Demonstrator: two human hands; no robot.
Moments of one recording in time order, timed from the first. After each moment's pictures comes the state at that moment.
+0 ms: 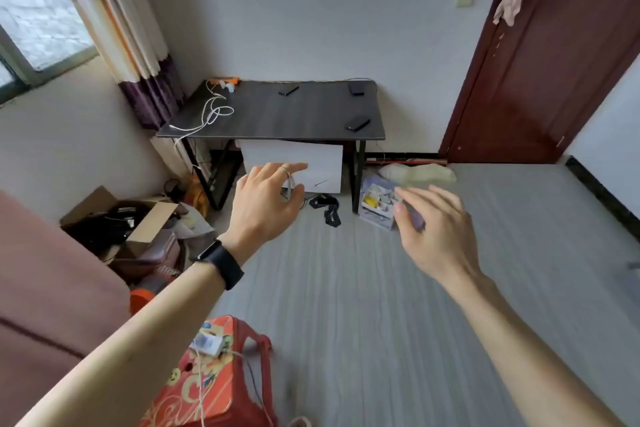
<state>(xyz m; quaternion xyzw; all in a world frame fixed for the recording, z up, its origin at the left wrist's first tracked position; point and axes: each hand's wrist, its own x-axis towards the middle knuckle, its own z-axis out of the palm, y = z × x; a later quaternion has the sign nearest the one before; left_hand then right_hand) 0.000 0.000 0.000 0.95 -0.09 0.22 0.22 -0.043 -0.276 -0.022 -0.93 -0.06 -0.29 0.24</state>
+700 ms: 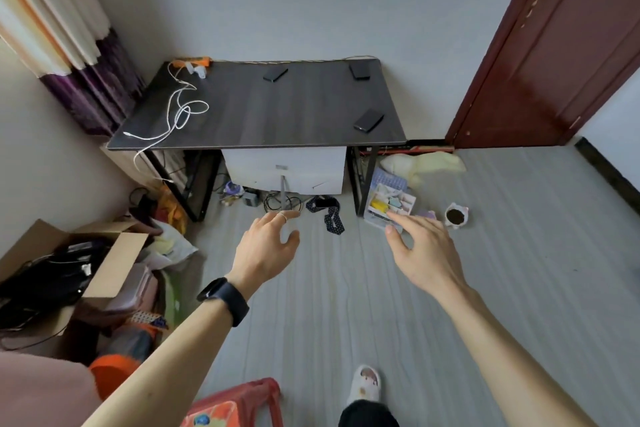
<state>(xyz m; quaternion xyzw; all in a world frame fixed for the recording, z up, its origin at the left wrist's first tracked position) 0.273 0.097 -0.120 0.97 -0.05 -0.01 0.26 0.233 -0.178 -0.106 -0.96 0.04 -0.09 0.25</state>
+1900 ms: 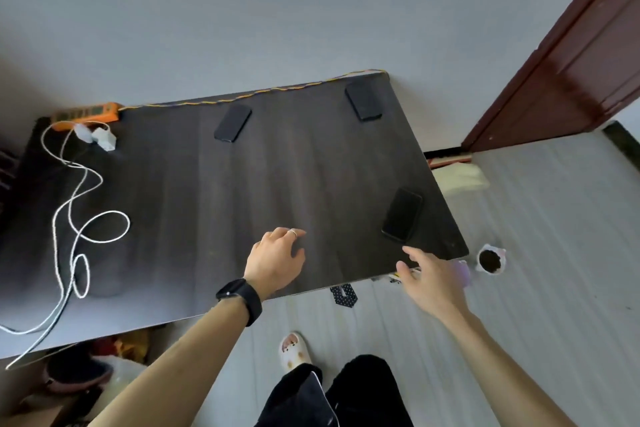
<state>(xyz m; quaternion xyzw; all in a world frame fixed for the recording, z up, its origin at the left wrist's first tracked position) 0.914 0.087 -0.216 0.96 -0.13 -0.17 0.18 0.809 -0.187 -0.208 -0.94 0.22 0.13 0.24</state>
